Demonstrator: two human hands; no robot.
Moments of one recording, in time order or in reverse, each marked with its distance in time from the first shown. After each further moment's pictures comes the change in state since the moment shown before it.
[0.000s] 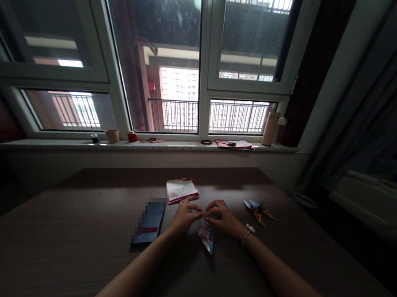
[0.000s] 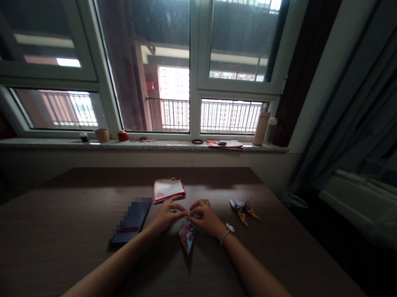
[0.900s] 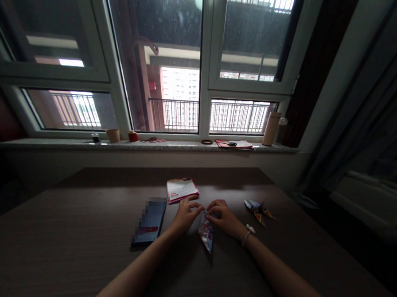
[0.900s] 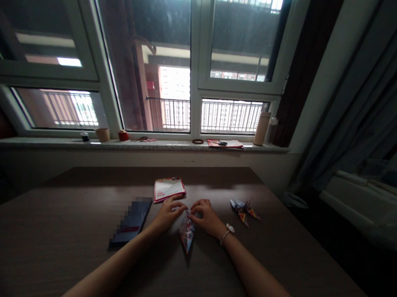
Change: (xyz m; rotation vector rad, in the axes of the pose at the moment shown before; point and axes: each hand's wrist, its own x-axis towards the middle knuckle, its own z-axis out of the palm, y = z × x) left_hand 0.000 -0.002 0.003 0.109 0.054 0.029; right_hand 0.001 0.003 0.001 0.008 0.019 0.015
